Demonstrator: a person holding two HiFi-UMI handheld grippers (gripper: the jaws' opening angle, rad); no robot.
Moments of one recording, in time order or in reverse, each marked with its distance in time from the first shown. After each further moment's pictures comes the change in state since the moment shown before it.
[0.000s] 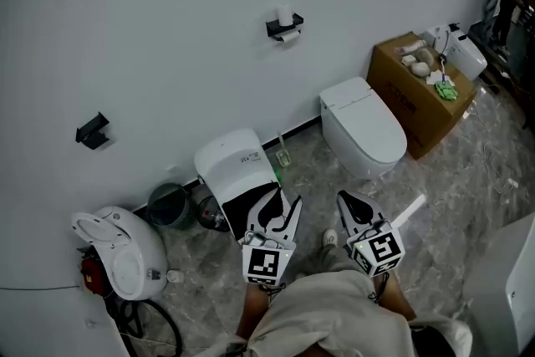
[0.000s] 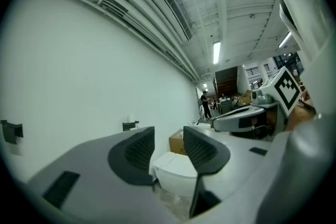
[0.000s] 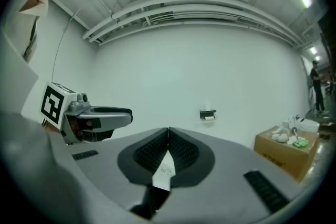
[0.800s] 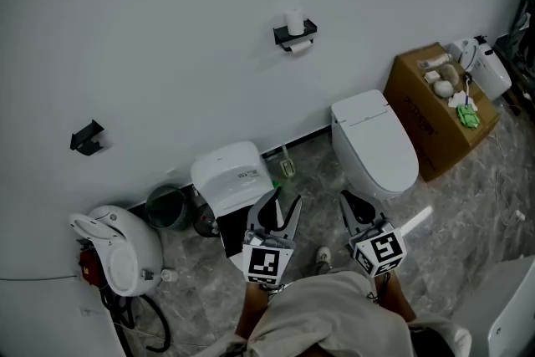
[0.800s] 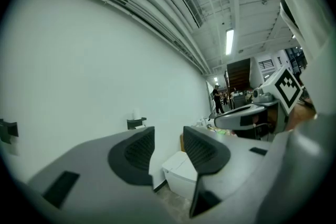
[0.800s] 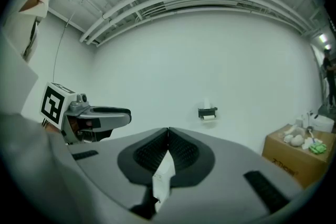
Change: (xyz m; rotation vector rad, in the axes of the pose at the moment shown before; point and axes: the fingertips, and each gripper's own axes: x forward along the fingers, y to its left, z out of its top) left arm 0.156 0.047 -0.019 -0.007 0.058 0.104; right arm 0.115 -0.132 0.000 0.021 0.029 0.093
